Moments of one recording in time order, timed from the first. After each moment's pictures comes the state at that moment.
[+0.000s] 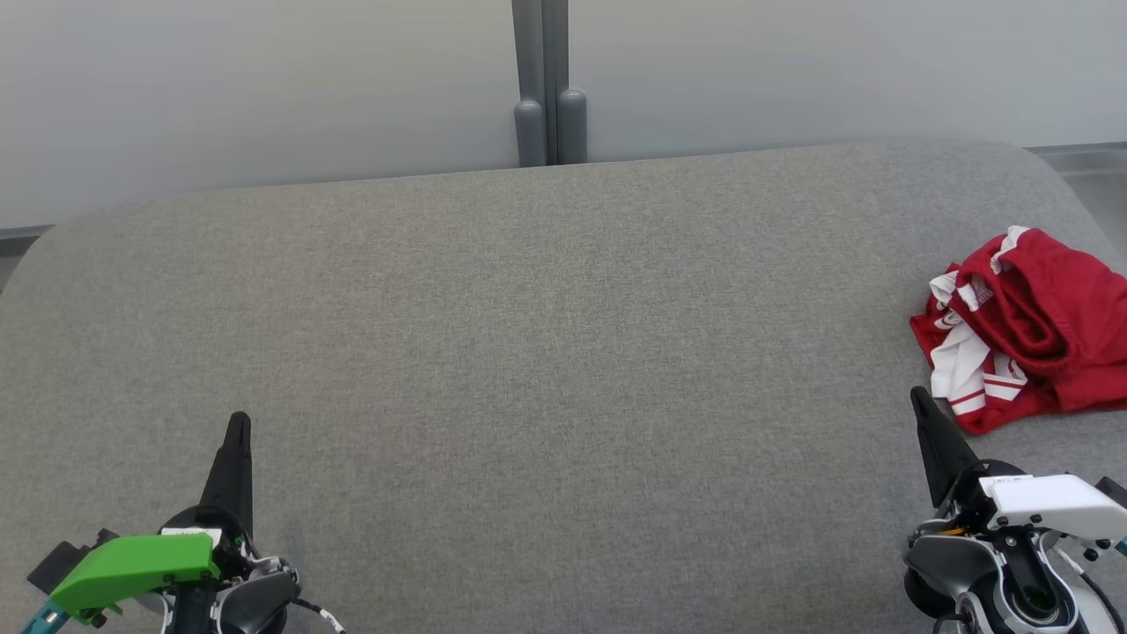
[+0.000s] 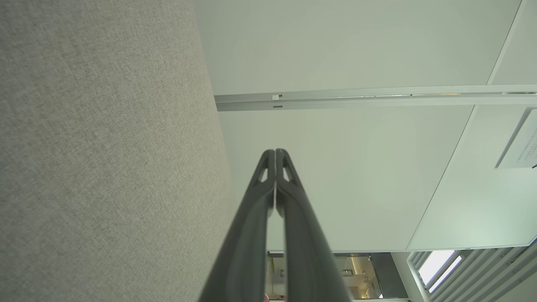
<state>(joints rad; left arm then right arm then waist) -0.08 0.05 0.10 0.22 -1.62 -0.13 0.10 -0.10 -0.05 -0.12 0.23 1.61 0.13 0.12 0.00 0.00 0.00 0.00</state>
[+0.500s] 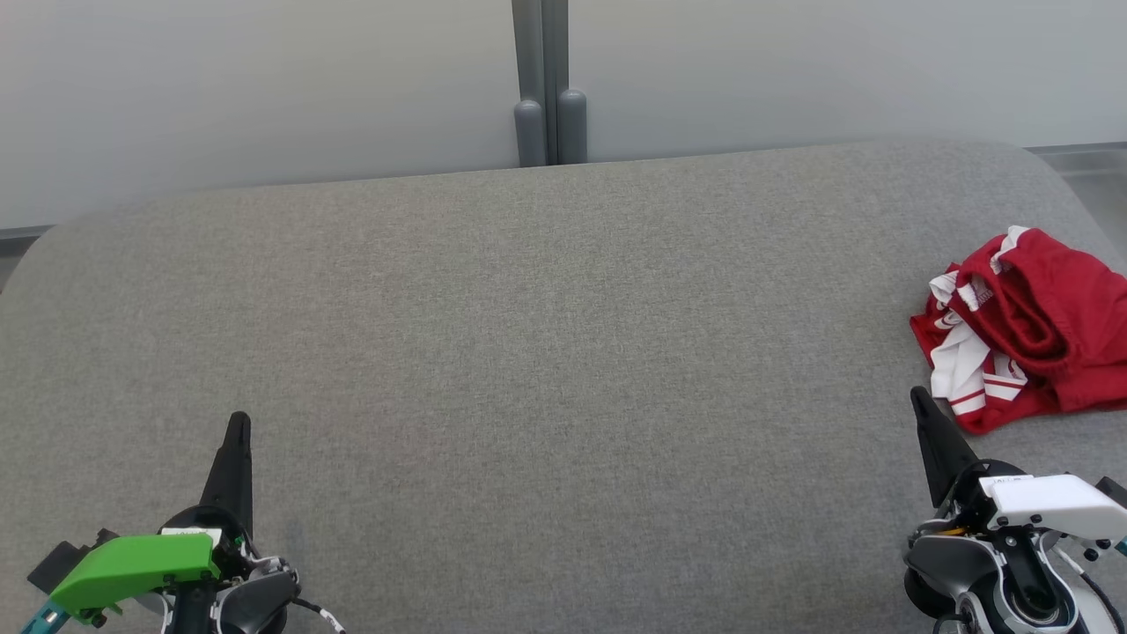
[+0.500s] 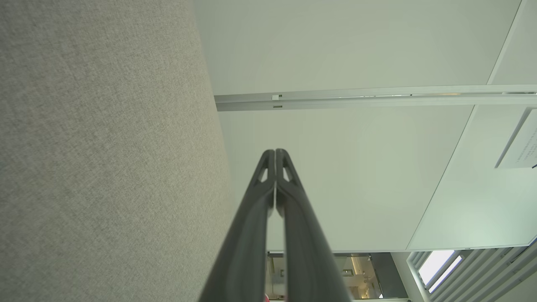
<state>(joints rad) -0.08 0.05 0.10 0.22 -1.62 -0.13 0.10 -0.09 -0.05 -0.12 0.23 1.61 0.13 0.12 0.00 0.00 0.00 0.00</state>
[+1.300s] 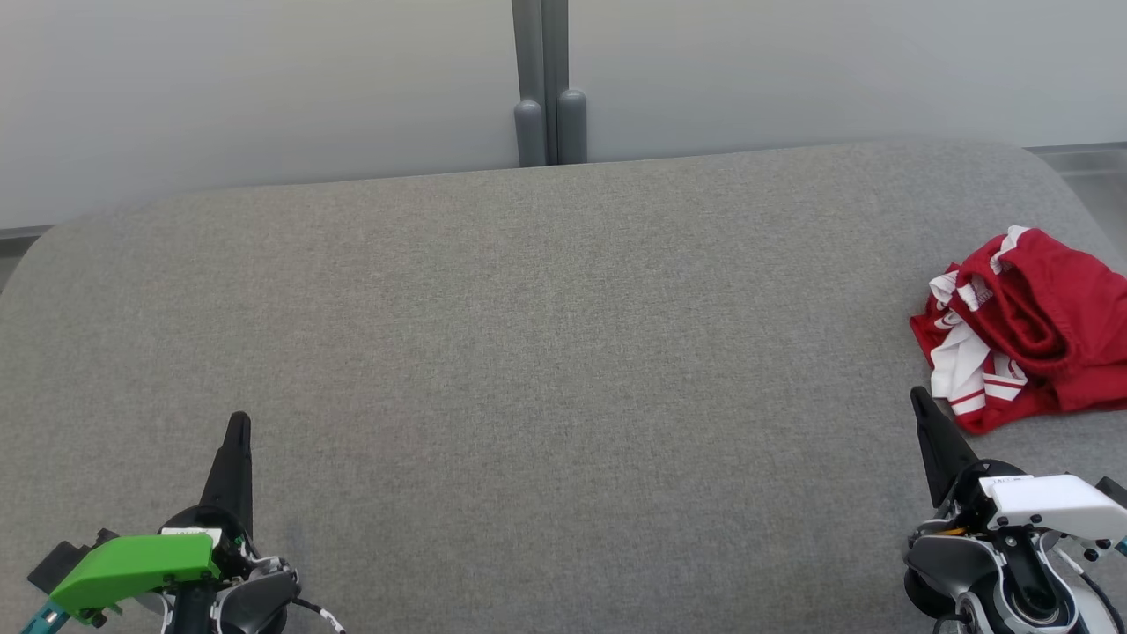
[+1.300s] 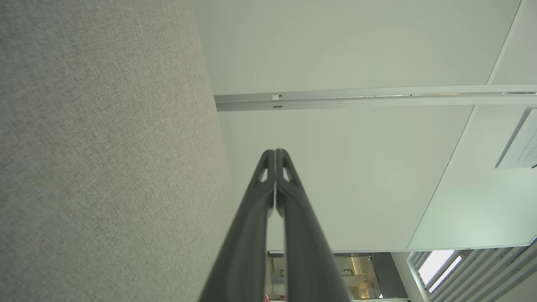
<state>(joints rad) -0.08 0.05 0.10 0.22 -1.62 -0.13 0.10 -0.09 -0.05 -0.12 0.23 1.61 0.13 0.12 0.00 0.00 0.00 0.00</state>
